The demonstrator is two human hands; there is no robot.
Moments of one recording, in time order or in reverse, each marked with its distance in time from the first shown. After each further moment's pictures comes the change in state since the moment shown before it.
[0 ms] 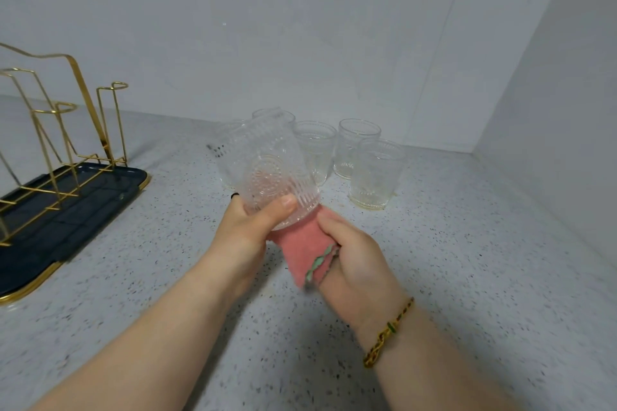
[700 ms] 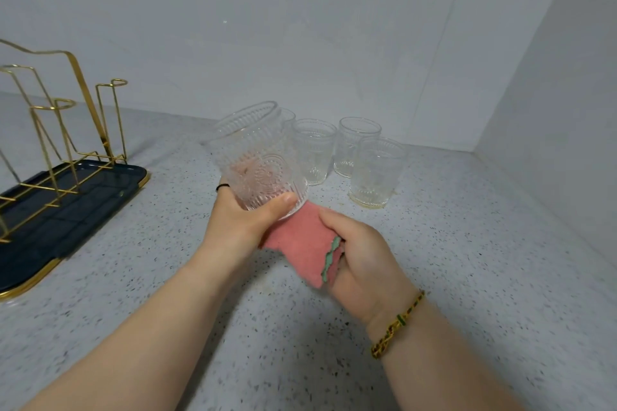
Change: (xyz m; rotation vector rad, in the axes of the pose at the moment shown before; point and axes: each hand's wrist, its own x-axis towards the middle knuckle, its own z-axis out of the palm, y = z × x) left_hand 0.006 0.000 -0.006 0.190 0.161 0.085; right_hand -0.004 -0.008 -0.002 -0.014 -0.058 0.079
